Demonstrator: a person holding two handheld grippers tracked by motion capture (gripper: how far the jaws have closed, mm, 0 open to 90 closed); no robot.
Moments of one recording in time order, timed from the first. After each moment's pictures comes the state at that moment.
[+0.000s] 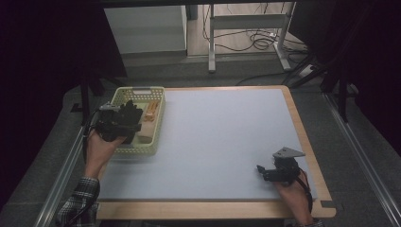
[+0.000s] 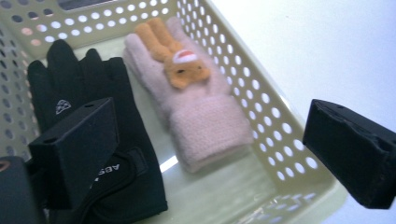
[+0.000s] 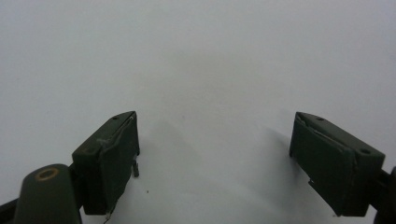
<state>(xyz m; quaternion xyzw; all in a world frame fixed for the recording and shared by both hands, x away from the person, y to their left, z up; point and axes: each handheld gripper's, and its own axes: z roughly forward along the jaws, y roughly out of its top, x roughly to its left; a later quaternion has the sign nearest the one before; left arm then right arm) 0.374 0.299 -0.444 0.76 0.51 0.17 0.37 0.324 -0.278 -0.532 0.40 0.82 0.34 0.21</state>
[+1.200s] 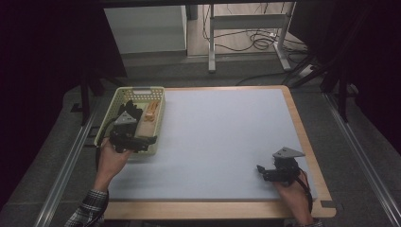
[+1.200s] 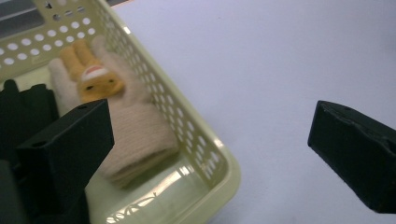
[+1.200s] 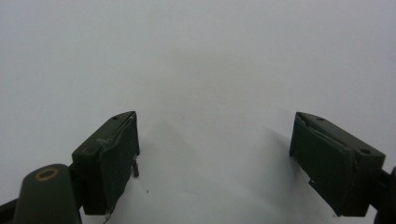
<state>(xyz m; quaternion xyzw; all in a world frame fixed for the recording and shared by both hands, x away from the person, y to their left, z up) 0.342 0.245 -0.448 0.79 0.43 0.18 0.40 0.324 -0.277 -0.531 0.40 0.82 0.34 0.21</state>
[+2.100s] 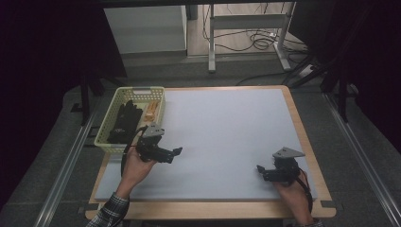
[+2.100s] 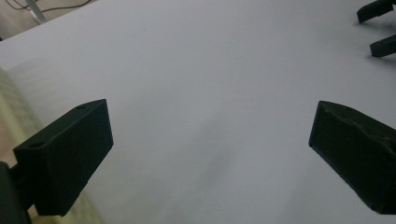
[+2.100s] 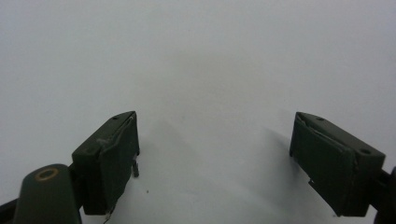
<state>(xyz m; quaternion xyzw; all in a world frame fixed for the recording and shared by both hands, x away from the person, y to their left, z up) 0.331 0.170 -0.467 0.82 0.35 0.17 0.42 0.324 -0.277 -0.531 0.40 0.82 0.34 0.21</state>
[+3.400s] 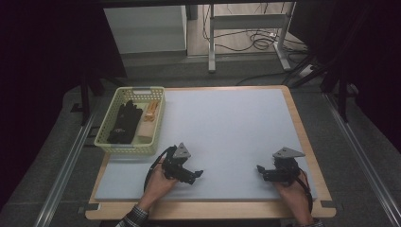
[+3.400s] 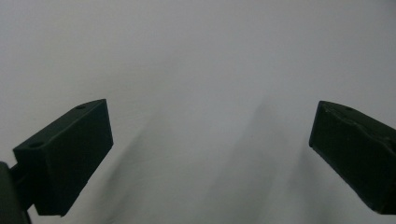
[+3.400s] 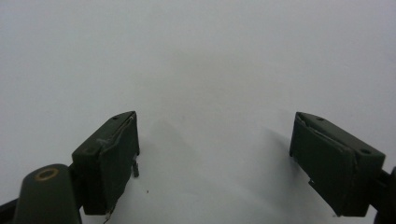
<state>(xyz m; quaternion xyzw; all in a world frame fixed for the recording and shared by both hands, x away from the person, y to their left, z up) 0.319 0.106 -0.537 0.86 0.31 0.11 0.39 0.324 -0.277 -0.531 0.40 0.82 0.34 0.21</state>
